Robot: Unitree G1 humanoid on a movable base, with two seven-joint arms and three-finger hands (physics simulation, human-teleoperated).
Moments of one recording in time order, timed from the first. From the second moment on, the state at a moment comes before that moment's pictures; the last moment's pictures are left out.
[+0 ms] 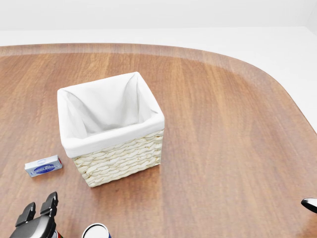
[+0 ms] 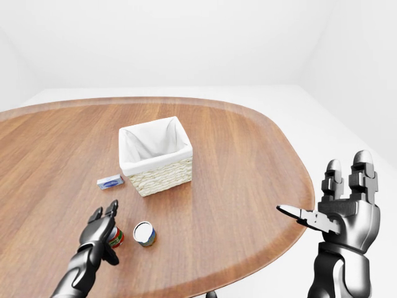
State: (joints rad) left arm -0.01 0.23 0.04 0.53 1.04 0.09 0.07; right arm 0.19 -0.03 -0.63 -0.52 0.46 0.09 0.15
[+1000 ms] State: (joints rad) left arm -0.02 0.23 0.03 0.52 1.02 0.09 0.07; right arm 0.19 -0.03 -0.63 -0.52 0.47 0.09 0.15
